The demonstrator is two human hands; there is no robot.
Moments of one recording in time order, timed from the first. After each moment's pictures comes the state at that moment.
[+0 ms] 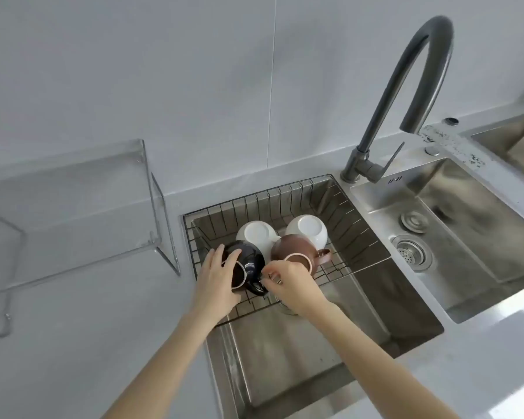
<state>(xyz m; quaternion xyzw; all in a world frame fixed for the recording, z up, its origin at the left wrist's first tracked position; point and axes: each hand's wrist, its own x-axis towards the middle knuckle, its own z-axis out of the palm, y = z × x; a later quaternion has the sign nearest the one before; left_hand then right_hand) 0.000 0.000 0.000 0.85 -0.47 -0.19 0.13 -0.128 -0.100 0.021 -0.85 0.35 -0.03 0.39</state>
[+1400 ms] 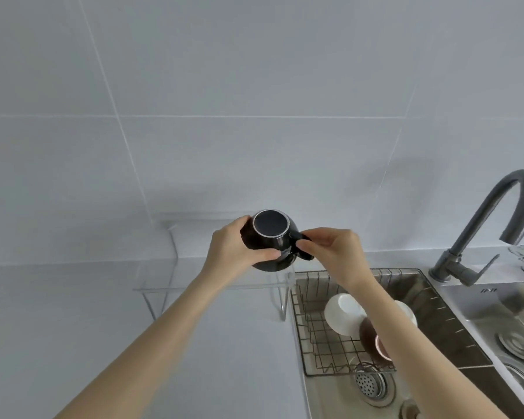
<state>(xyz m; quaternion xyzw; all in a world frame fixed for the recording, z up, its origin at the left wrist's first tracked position) 0.097 0.128 0.214 0.79 -0.33 -0.08 0.50 -0.020 -0.015 0.214 -0.81 0.19 -0.27 0.49</state>
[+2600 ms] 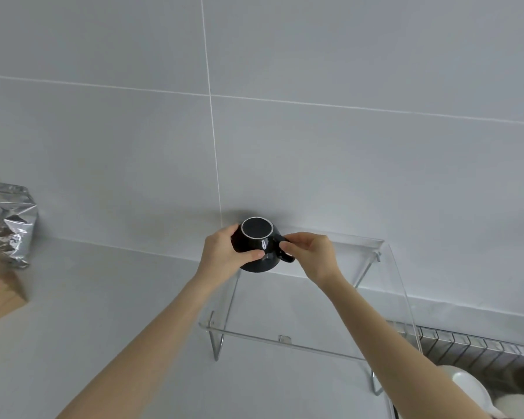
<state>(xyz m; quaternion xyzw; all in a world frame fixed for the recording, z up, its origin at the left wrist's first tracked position) 0.291 0.196 0.140 0.83 -0.20 -0.04 0.52 0.225 0.035 0.136 -0.78 0.18 -0.14 0.58</state>
